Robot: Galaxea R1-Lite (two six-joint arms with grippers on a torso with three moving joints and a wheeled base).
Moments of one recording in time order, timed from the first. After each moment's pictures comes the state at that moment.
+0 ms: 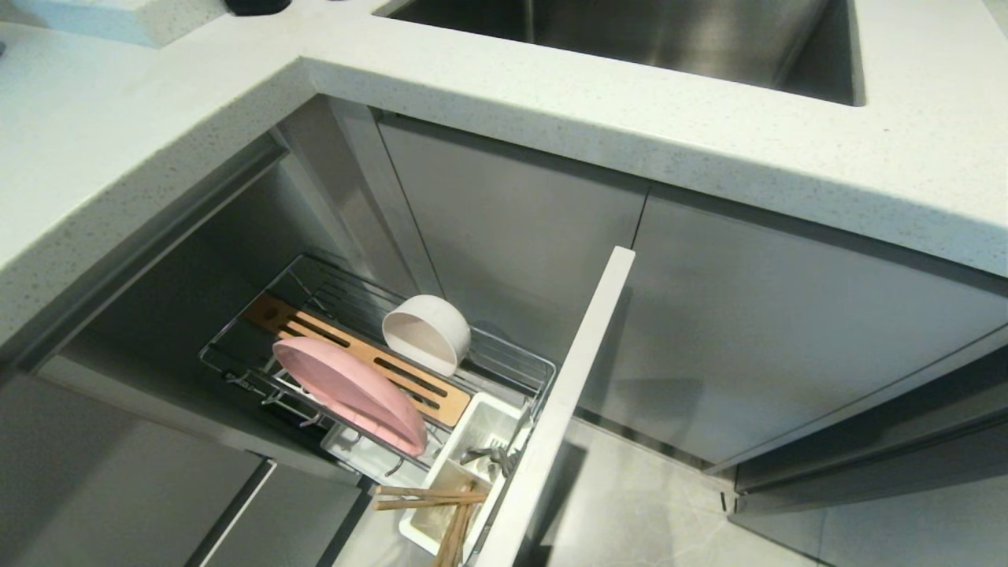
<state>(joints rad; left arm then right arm) 0.00 0.00 0.00 0.00 0.00 -0.07 0.00 0.00 0.00 0.00 0.00 0.02</state>
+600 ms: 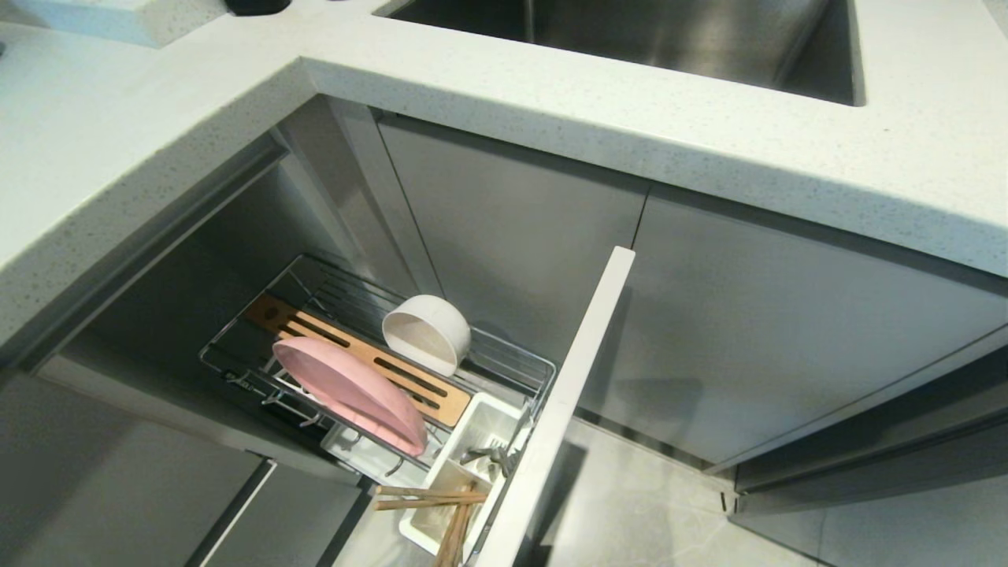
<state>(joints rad) 0.00 0.00 0.00 0.00 0.00 -0.07 0.00 0.00 0.00 0.00 0.00 0.02</state>
